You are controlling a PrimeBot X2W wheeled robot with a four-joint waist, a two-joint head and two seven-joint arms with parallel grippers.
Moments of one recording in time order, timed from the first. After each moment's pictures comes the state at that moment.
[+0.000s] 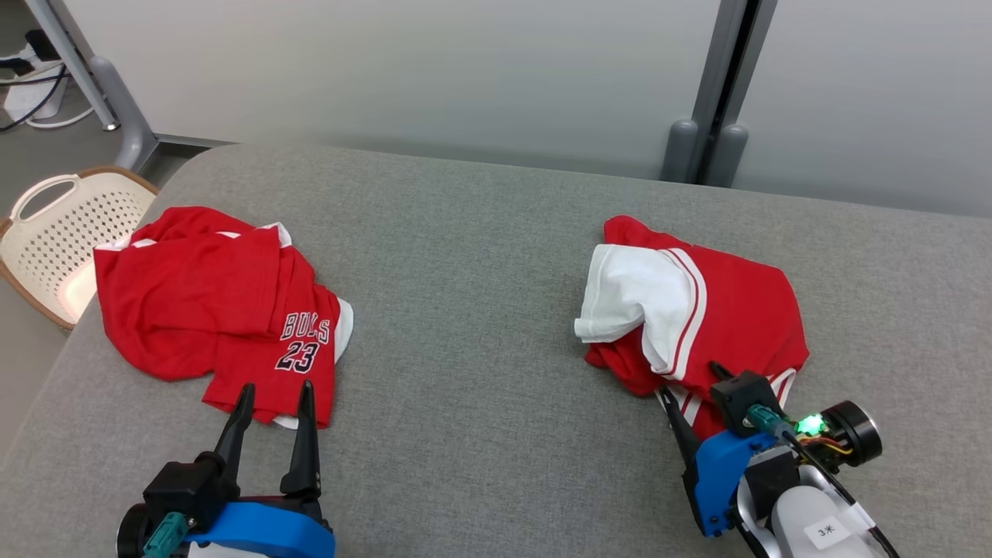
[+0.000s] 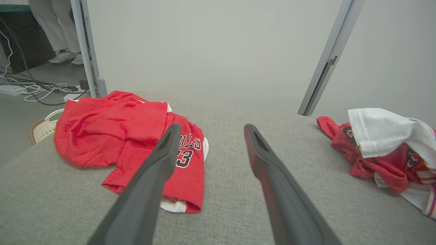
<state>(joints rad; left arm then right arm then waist) -0.04 0.14 -0.14 0.29 -0.32 -0.10 -0.26 -0.29 -0.05 0.12 0.51 -0.19 0.13 0.02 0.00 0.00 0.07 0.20</state>
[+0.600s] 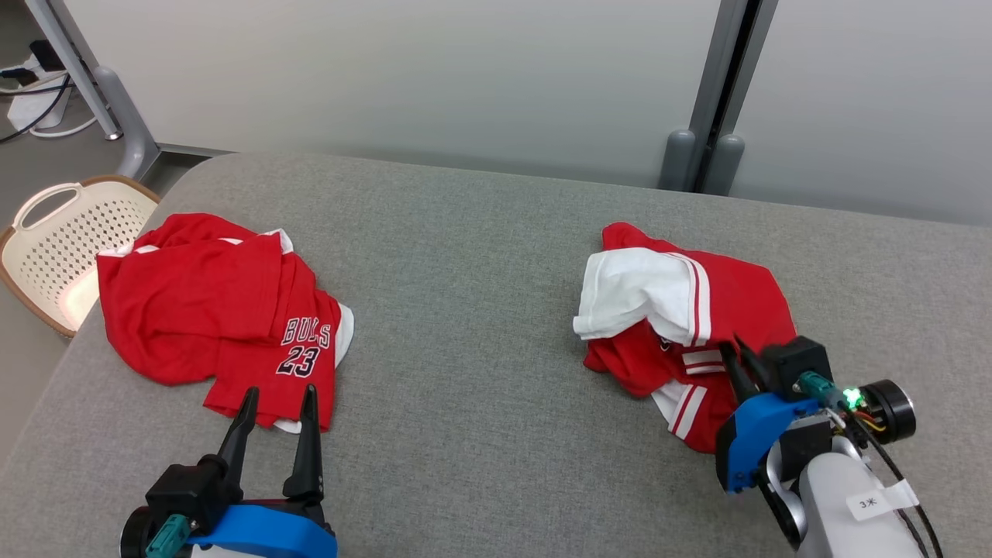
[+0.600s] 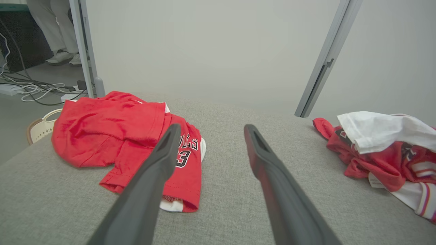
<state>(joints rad) -0.04 0.13 -0.13 0.30 -0.32 -0.11 -0.26 -0.36 -0.05 0.00 0.61 -0.18 0.13 -0.07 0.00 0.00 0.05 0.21</state>
